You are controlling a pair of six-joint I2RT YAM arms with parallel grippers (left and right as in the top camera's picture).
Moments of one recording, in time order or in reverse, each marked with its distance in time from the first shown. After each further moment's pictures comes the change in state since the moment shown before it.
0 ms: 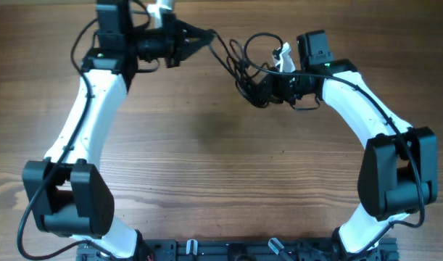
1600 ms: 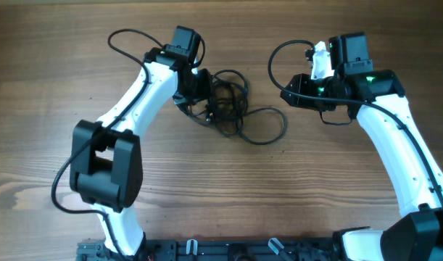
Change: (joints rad) left arm -0.254 0.222 0.074 -0.685 -0.989 0.483; right arm -0.050 -0.338 -0.030 -0.265 0.327 -0.137
